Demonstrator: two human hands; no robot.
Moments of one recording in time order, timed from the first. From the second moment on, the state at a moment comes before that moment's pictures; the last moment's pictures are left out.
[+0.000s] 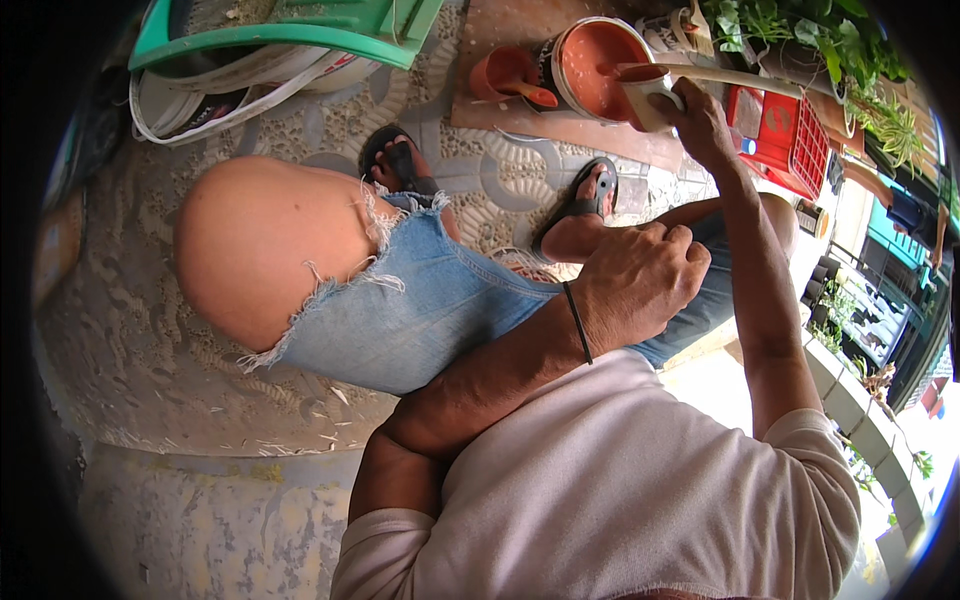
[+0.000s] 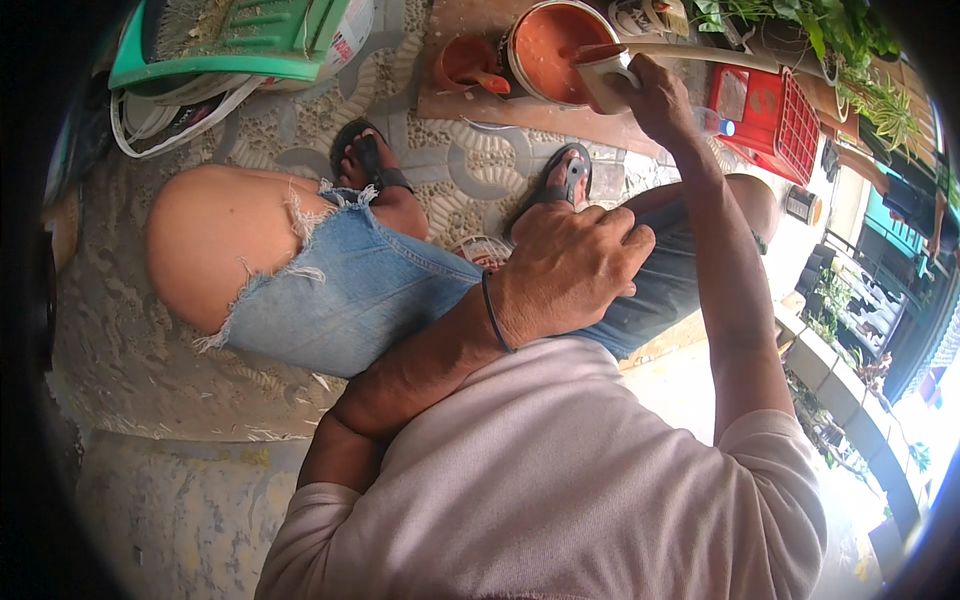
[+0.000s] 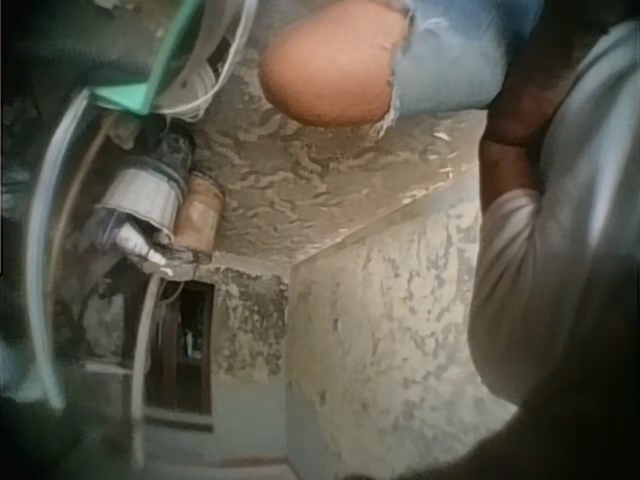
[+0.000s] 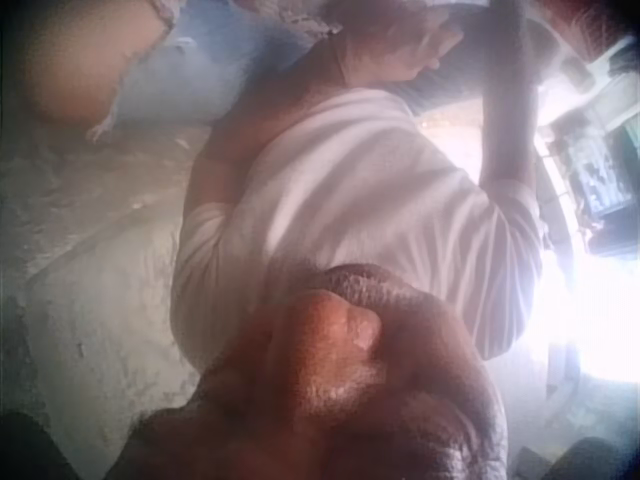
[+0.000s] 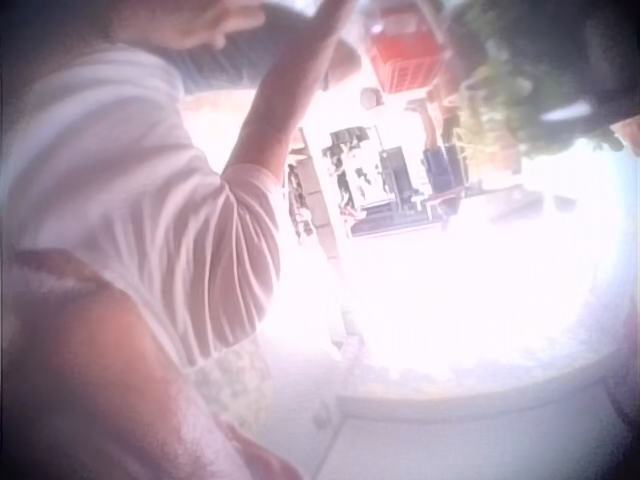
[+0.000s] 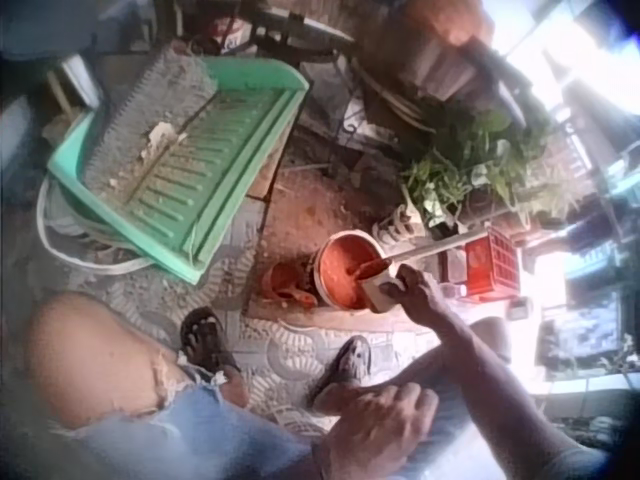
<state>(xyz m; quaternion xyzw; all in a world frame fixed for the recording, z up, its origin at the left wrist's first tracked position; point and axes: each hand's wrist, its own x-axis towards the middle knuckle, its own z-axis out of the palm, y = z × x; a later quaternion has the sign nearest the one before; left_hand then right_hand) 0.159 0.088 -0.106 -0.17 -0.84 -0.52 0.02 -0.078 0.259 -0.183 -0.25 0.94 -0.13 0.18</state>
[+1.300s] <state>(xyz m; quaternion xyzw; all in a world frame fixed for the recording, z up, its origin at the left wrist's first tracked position) 0.146 0.085 -0.113 -0.15 -0.83 -0.53 -0.01 -0.093 0.235 -0.150 -0.10 0.81 -0.53 0.25</state>
